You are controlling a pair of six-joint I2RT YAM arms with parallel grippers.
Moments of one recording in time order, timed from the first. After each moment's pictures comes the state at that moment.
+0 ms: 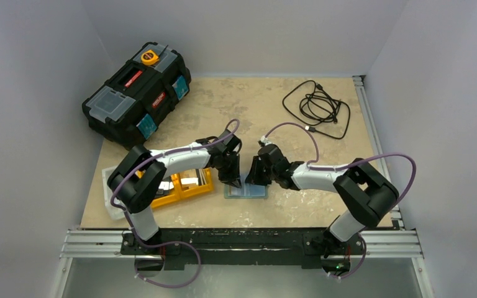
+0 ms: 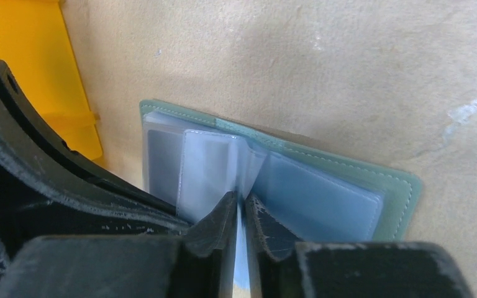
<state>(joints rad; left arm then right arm) -0.74 1.76 1.05 -0.47 0.28 -0.75 0.76 1.60 0.68 0.10 -0.07 0.82</state>
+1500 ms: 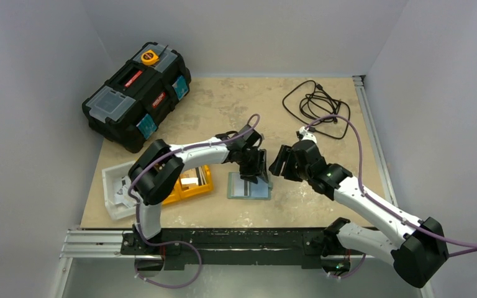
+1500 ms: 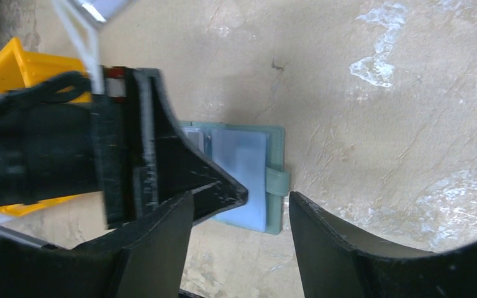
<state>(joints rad) -0.84 1.95 1.30 -0.42 0.36 -0.80 0.64 1.01 0.68 -0.42 0.12 0.79</state>
